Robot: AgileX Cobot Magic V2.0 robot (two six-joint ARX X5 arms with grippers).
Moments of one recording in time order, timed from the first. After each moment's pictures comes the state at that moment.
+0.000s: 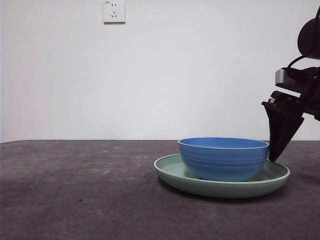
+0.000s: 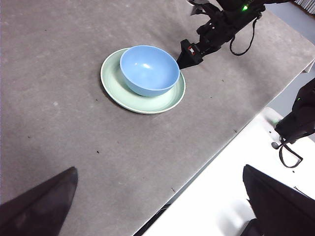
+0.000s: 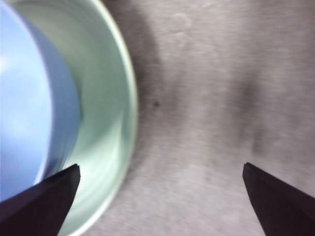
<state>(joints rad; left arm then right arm) -0.80 0.59 1.19 -1.17 0.11 -0.20 0.15 1.46 0.83 -0.52 -0.28 0.13</state>
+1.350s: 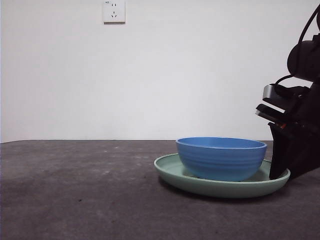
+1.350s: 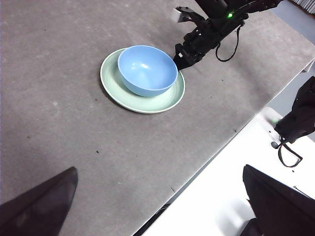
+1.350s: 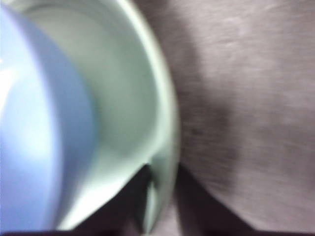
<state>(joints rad) -0.81 0.59 1.19 -1.17 0.11 -0.20 0.17 1.60 0.83 -0.39 -0.40 0.15</state>
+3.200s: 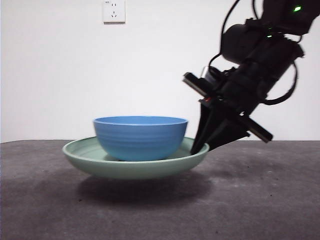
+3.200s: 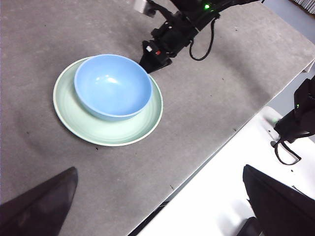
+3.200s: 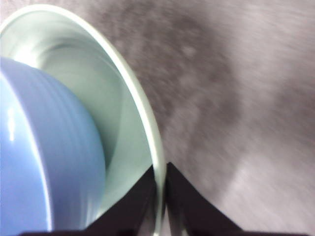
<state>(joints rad) -0.81 0.59 1.19 -1.18 0.11 -0.21 0.43 1.72 1.06 -0.40 -0.52 0.41</state>
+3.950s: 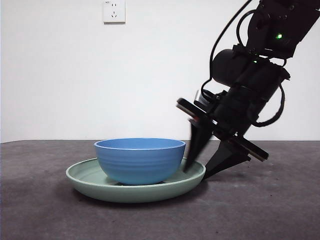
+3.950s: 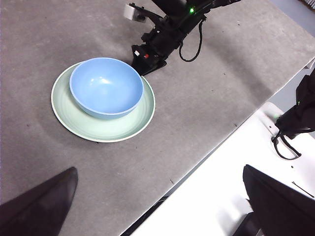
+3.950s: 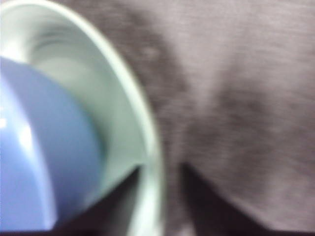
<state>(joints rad) -0.81 0.59 1.19 -1.20 0.11 -0.22 0.43 1.84 1.10 -0.39 -0.49 0.41</state>
